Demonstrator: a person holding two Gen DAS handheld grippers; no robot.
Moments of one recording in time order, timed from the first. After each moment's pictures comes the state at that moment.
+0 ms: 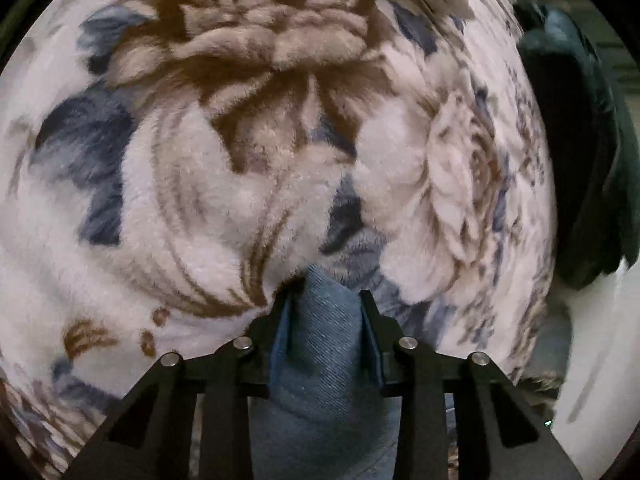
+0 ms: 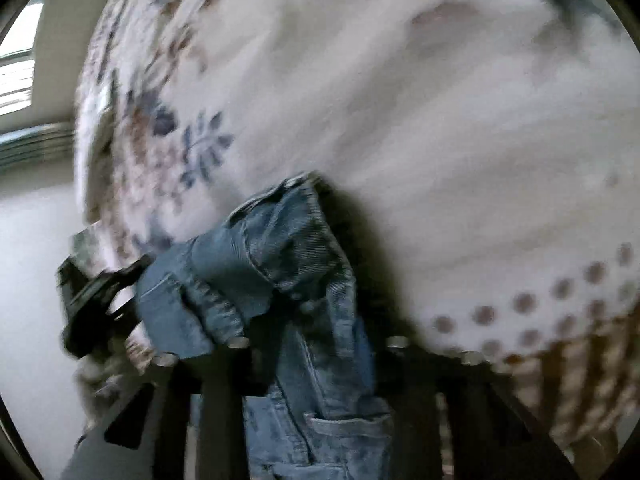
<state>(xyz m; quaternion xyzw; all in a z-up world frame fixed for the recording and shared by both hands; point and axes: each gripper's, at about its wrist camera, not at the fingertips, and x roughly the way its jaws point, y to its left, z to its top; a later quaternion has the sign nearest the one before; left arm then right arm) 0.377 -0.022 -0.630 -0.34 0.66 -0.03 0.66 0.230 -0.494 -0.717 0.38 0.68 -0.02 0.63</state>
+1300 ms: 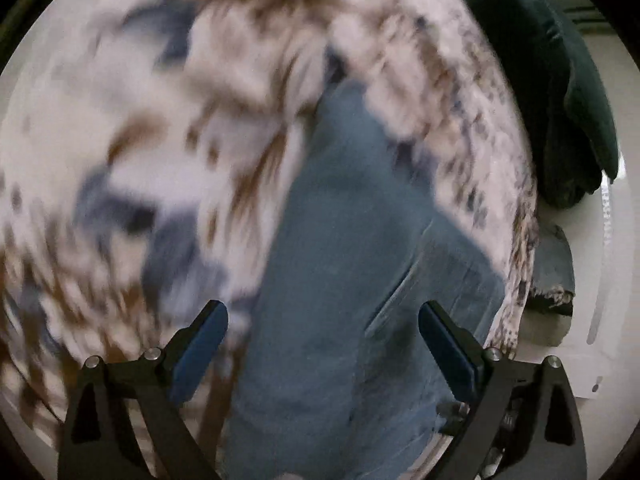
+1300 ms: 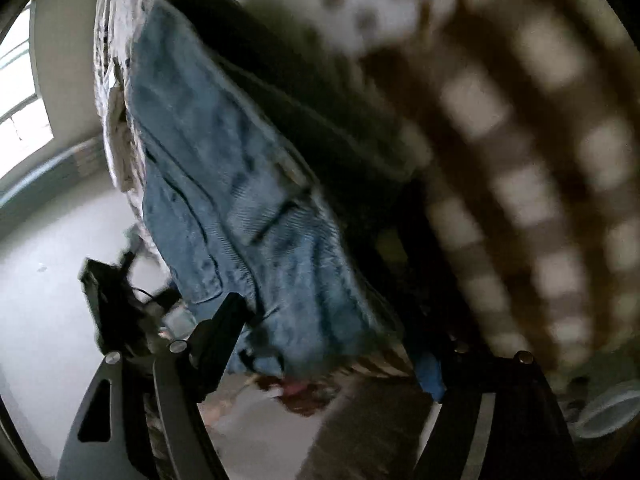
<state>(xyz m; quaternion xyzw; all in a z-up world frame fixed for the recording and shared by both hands) 0.278 -0.038 -0.610 -0.28 0.69 -0.11 0.66 0.103 -0.443 -0.756 0.54 0.66 0.06 0.51</state>
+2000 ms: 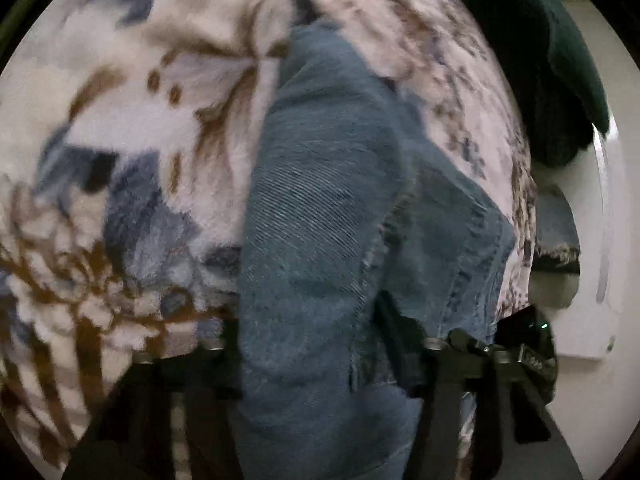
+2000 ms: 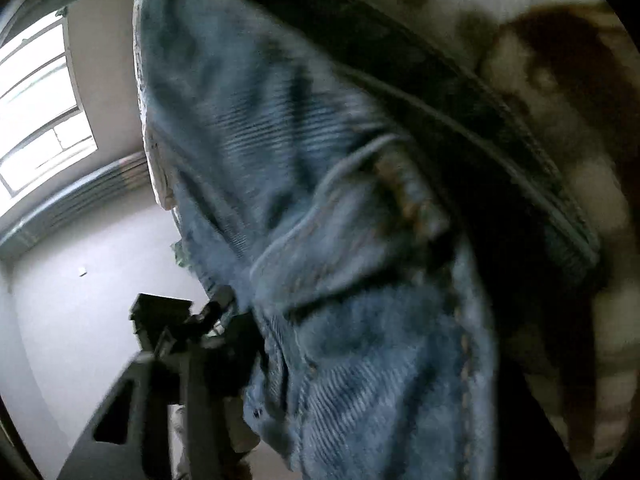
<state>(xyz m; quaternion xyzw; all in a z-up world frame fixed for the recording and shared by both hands) 0.258 -0.056 -0.605 -0.24 0.68 -0.17 0.67 0.161 -0.373 -0.762 0.59 0.59 0.09 0.55</state>
